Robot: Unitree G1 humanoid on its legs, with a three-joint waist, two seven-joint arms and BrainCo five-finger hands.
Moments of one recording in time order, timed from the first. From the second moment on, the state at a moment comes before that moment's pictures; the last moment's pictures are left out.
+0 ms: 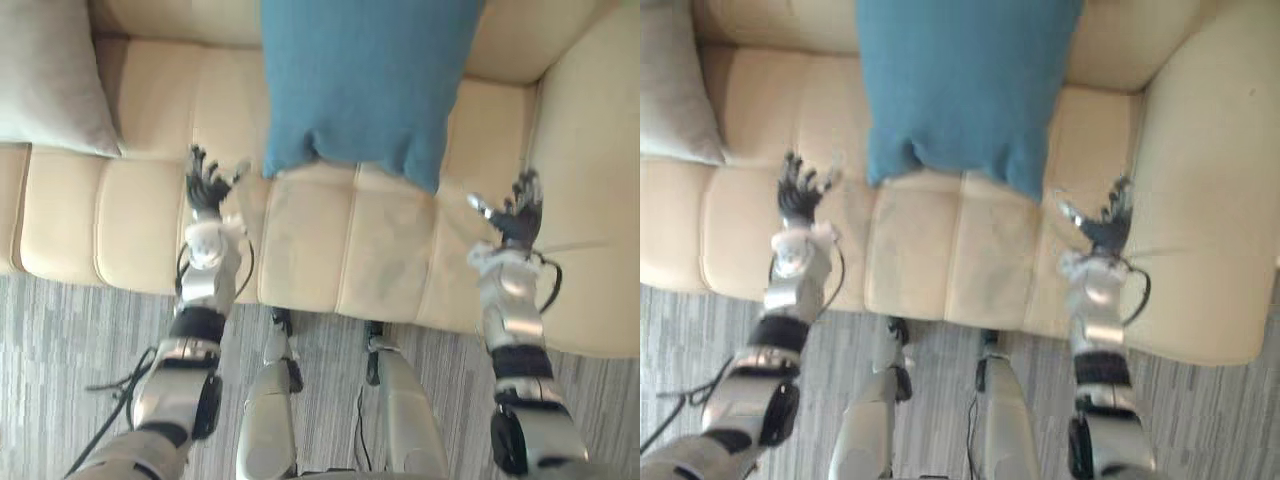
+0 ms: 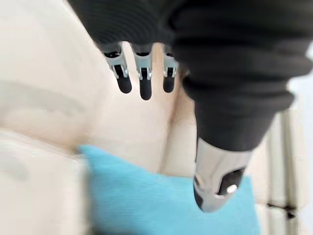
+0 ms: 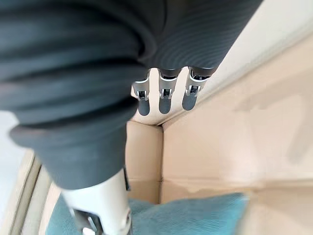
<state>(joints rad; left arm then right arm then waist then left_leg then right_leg) -0.47 0.21 0.00 0.54 -0.37 -0.17 0.29 -0.27 -0.24 -0.20 0.33 0.19 -0.15 -0.25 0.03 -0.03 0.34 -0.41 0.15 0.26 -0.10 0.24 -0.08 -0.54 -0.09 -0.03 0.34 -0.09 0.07</state>
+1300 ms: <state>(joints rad) 0.01 -0.05 0.21 0.96 -0.04 -0.08 0.13 0.02 0.03 -0.26 0.97 0.08 -0.08 -0.14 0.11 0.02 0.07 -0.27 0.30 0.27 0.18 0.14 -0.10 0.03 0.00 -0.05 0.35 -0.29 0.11</state>
